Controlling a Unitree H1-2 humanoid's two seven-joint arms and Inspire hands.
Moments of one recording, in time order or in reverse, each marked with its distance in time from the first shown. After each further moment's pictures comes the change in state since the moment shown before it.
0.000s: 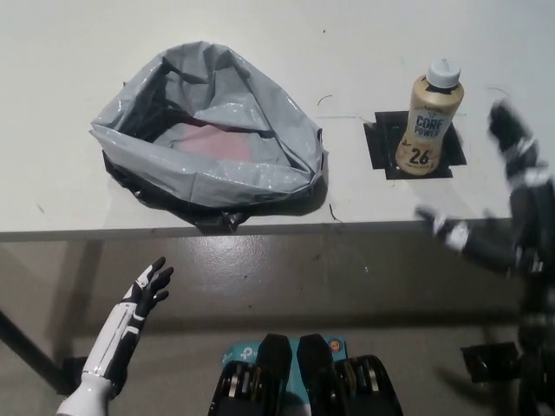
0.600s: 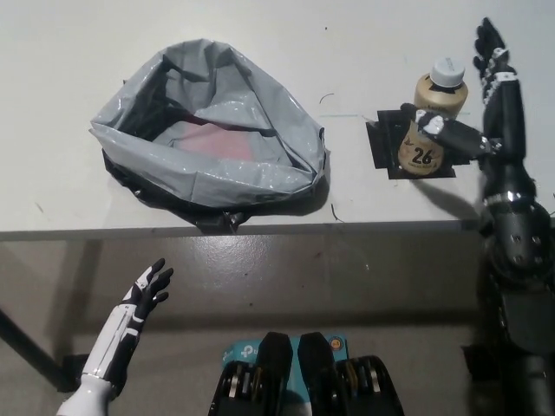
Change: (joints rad) left_arm 0.001 0.001 0.001 0.000 -0.002 -0.010 0.000; right_arm -0.355 0.006 -0.052 0.558 -0.004 0.055 -0.132
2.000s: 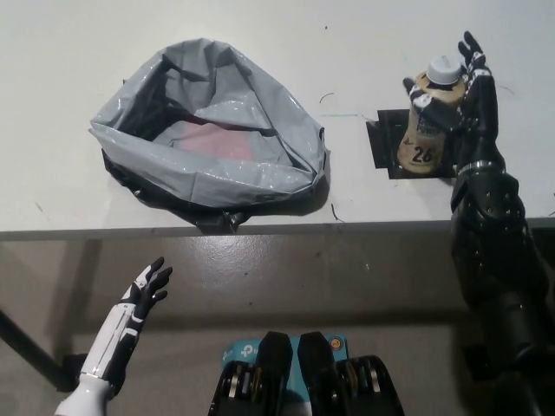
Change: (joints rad) left_arm -0.001 0.005 0.000 -0.005 0.009 -0.004 0.000; right_arm -0.201 0.000 -0.049 0.413 0.097 -0.035 -0.088
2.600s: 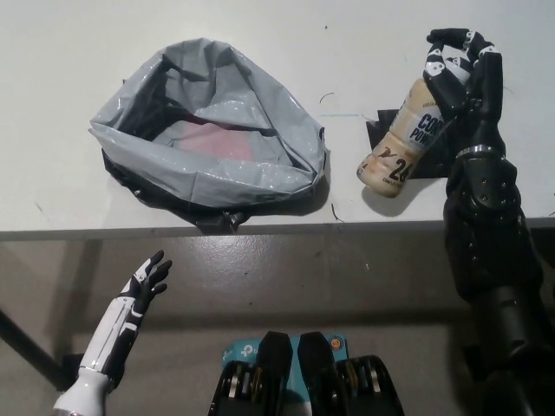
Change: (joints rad) left_arm -0.015 0.005 0.001 0.000 0.002 -0.007 0.000; right_arm -0.001 0.023 0.007 -0.099 -0.011 0.007 -0.059
